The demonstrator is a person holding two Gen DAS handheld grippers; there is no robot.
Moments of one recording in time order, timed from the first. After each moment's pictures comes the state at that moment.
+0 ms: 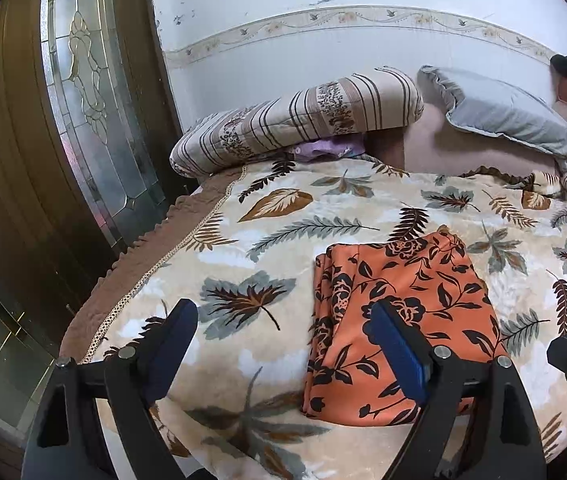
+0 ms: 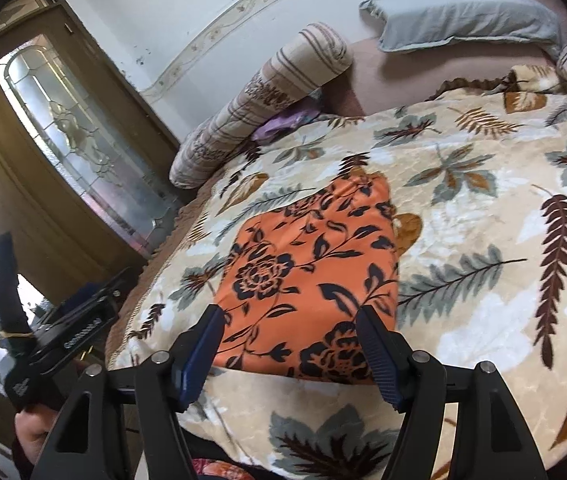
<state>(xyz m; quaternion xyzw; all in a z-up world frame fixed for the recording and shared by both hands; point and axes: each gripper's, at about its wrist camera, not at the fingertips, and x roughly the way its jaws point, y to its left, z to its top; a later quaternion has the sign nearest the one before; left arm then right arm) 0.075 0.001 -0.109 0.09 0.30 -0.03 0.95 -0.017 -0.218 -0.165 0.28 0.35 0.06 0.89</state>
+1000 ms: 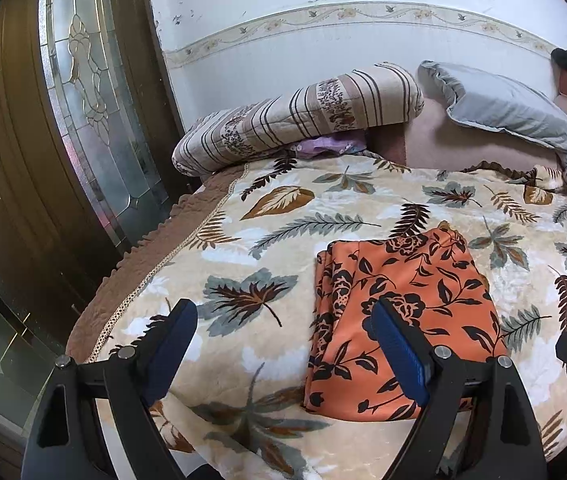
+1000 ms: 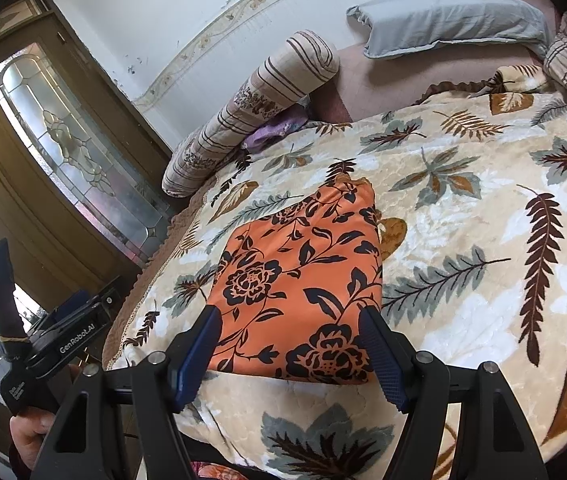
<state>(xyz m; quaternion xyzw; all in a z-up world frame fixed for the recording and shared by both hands) 0.072 -0.002 -0.108 0.10 0.31 -0.02 0.95 -0.024 -0.226 -0.163 0.29 0.35 0.04 0.89</state>
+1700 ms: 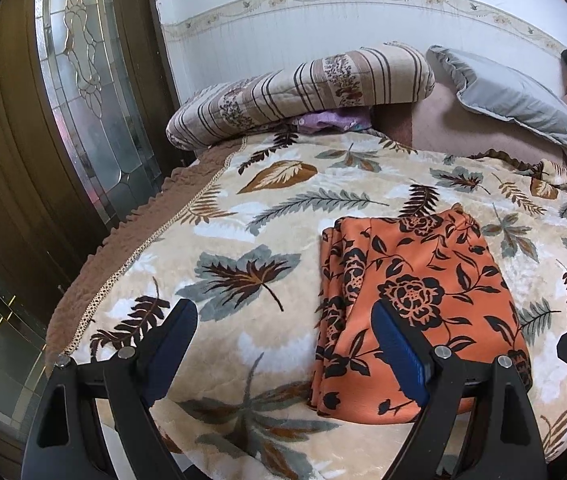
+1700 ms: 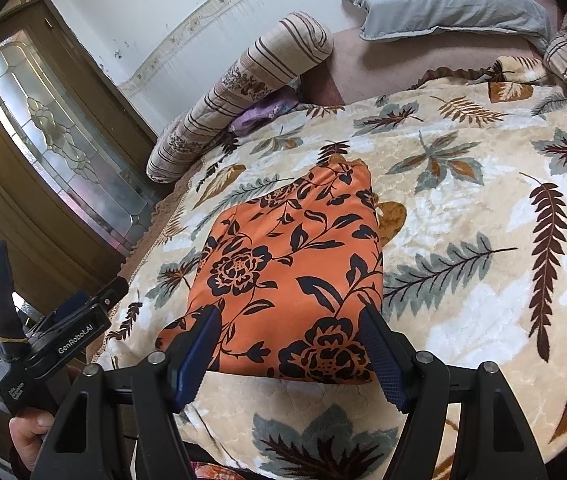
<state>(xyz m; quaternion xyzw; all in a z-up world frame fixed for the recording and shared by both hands) 0.100 0.014 -0.141 0.08 0.34 -0.03 0.94 -0.001 -0.212 -0.182 0.28 0.38 0.02 0.88</state>
